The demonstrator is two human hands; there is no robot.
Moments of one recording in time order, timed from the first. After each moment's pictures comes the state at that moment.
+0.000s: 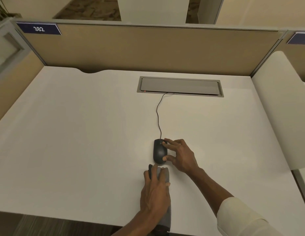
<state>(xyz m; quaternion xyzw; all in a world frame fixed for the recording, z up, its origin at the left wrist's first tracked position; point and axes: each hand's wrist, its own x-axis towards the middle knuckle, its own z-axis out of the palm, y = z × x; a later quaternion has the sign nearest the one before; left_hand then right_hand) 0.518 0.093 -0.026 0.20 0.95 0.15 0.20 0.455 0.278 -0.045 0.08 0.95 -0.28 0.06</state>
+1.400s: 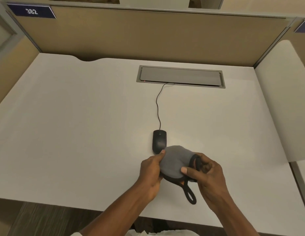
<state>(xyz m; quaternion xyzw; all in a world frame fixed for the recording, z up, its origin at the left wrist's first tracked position) 0.489 0.106 0.036 -0.28 0.52 0.74 0.34 0.579 0.265 0.051 0.26 0.64 -0.73 -0.04</state>
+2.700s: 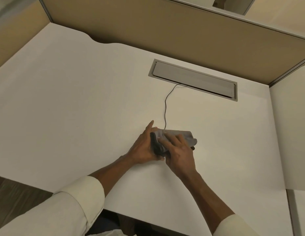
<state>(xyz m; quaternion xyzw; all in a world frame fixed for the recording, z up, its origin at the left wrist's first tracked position) 0.384 0.076 -0.045 0.19 0.81 0.48 0.27 0.462 0.243 0.002 -0.06 0.98 -0.16 -0.07</state>
